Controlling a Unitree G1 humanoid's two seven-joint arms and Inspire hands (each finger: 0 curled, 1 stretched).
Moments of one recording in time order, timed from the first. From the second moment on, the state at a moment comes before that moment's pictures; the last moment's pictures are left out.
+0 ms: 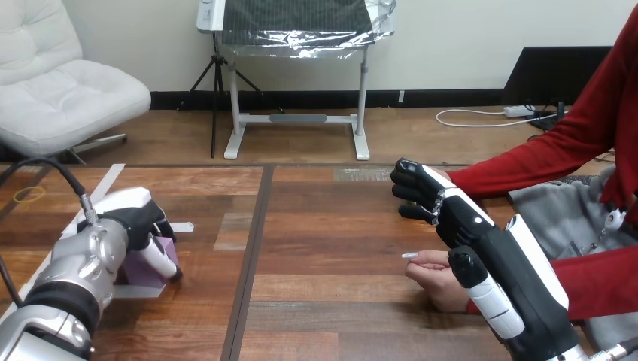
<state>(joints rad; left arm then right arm) -0.77 0.49 -0.44 1.18 0.63 0.04 -0.13 0.26 -0.25 0.02 -0.07 0.07 -0.63 0.35</state>
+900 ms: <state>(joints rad) -0.77 0.49 -0.43 1.17 0.63 0.12 -0.02 0.26 -0.25 0.01 -0.07 0.08 -0.63 0.35</state>
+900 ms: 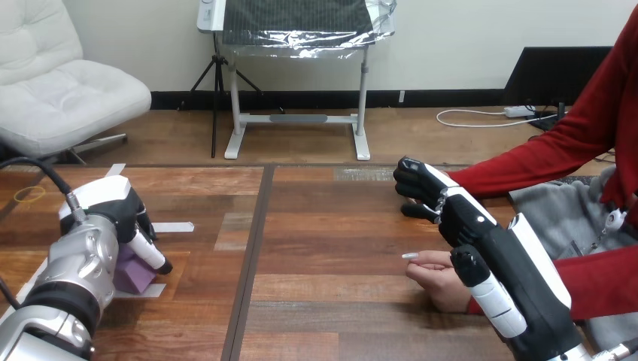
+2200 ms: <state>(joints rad) -0.76 0.49 -0.41 1.04 0.60 0.14 -0.04 0.21 -0.25 -0.01 -0.05 0.07 -0.65 0.35</state>
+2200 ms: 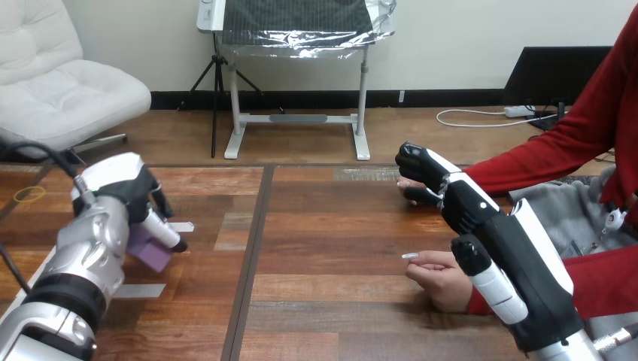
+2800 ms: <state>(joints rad) -0.69 0.50 -0.37 0.80 0.58 0.16 -0.10 0.17 -0.27 -0.02 0.00 0.01 -0.65 0.34</state>
